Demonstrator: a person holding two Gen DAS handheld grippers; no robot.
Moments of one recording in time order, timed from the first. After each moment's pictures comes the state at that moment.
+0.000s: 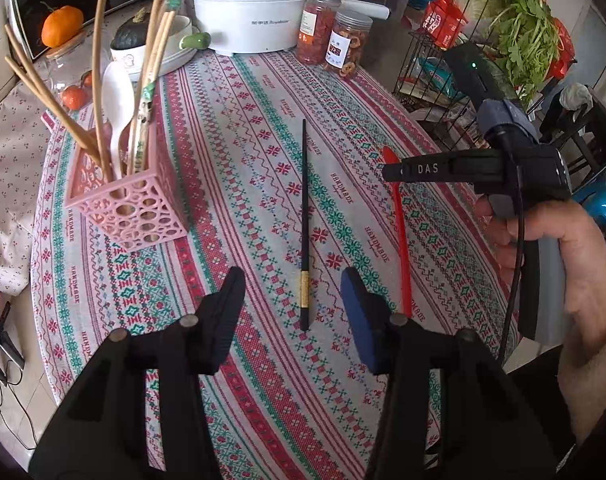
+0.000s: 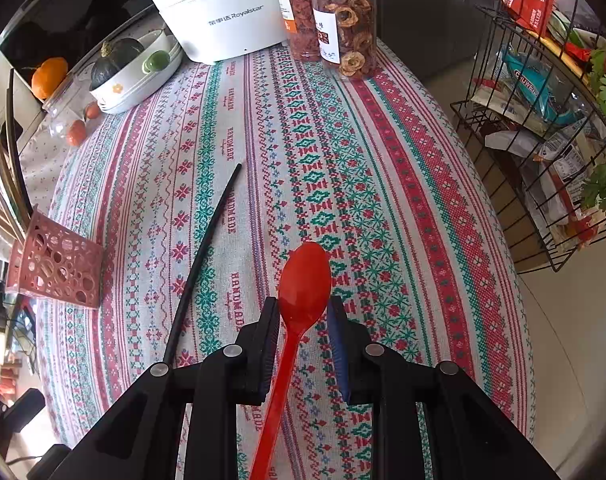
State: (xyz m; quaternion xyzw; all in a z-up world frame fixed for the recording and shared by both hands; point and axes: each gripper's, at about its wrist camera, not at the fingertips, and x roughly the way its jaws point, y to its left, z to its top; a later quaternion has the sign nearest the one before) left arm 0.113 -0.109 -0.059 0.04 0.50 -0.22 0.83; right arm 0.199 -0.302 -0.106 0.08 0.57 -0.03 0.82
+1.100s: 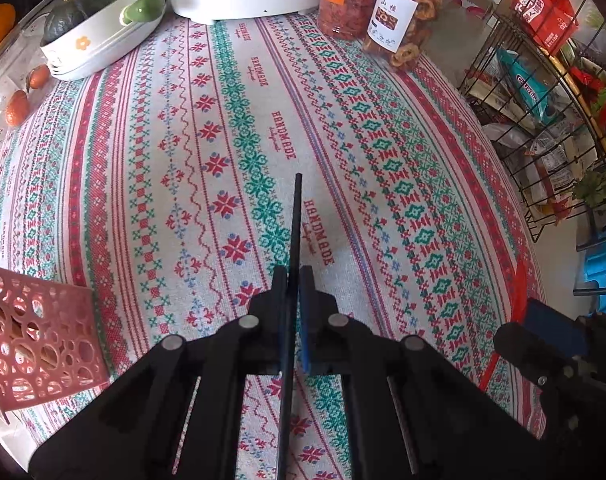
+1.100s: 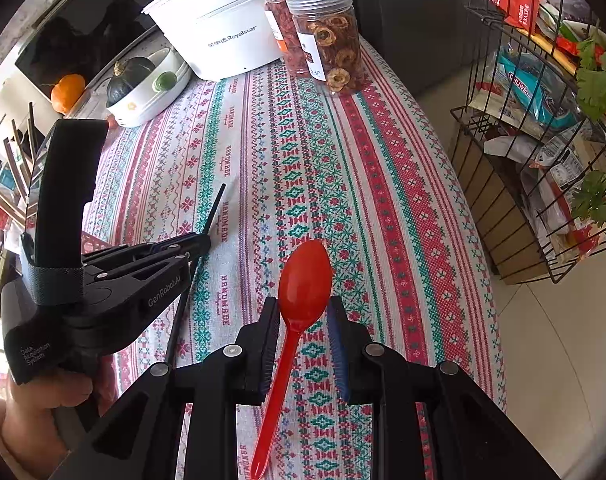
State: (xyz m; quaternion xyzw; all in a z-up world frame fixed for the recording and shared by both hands) left arm 0.245 -0.196 -0.119 0.04 0.57 -0.15 0.81; right arm 0.193 -0.330 -0.088 0.09 0.56 0.02 0.82
